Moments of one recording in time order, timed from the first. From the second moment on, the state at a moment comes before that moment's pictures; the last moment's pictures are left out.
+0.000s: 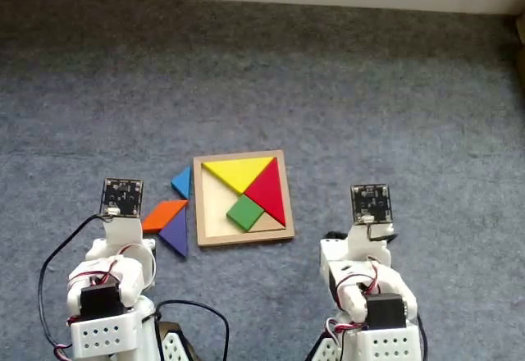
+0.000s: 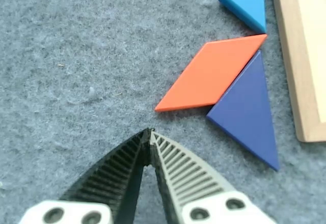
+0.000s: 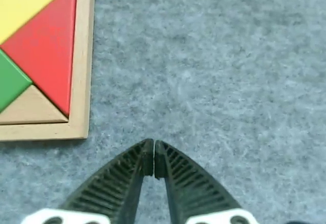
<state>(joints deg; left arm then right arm) -16.3 -101.7 96.0 73.4 -5.1 -10.2 -103.8 95.8 65.8 2.2</state>
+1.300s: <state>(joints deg) -23.9 -101.7 69.3 74.1 -27.2 -10.1 -104.5 95.8 65.1 2.2</state>
